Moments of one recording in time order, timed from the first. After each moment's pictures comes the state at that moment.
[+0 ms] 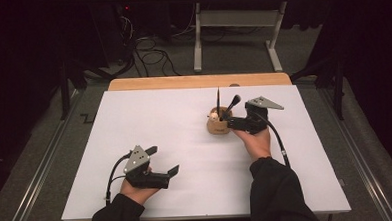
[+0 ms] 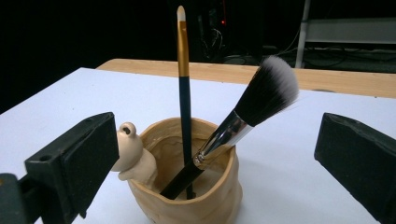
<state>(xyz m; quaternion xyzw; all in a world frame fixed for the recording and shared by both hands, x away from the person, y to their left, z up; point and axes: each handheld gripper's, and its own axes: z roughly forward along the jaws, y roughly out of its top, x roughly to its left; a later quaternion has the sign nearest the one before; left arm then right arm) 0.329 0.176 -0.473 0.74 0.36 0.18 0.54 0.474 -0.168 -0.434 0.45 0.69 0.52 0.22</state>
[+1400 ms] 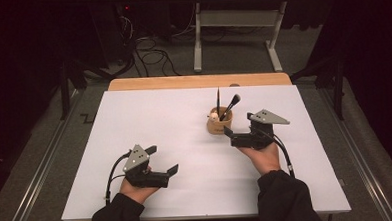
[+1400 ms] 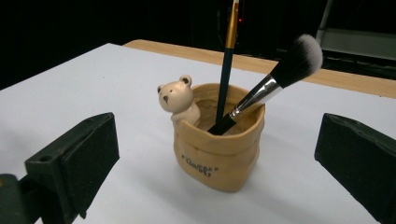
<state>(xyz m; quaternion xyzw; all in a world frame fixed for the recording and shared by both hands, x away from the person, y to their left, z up) 0.332 0.178 -0.473 0.74 0.37 0.18 0.54 0.421 -0.176 -0.429 0.40 0.73 0.50 0.23</state>
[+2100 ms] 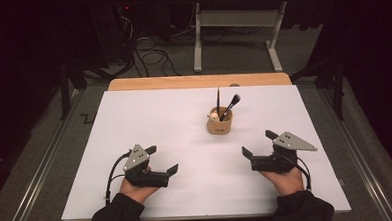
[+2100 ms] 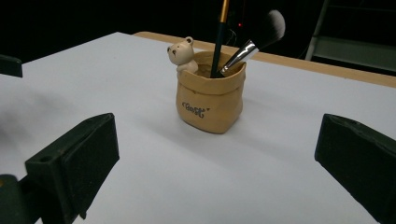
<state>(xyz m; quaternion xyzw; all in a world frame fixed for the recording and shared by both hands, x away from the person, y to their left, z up) 0.332 0.178 -0.473 0.74 0.37 0.18 0.54 0.359 -0.224 -0.435 0.38 0.73 0.51 0.25</state>
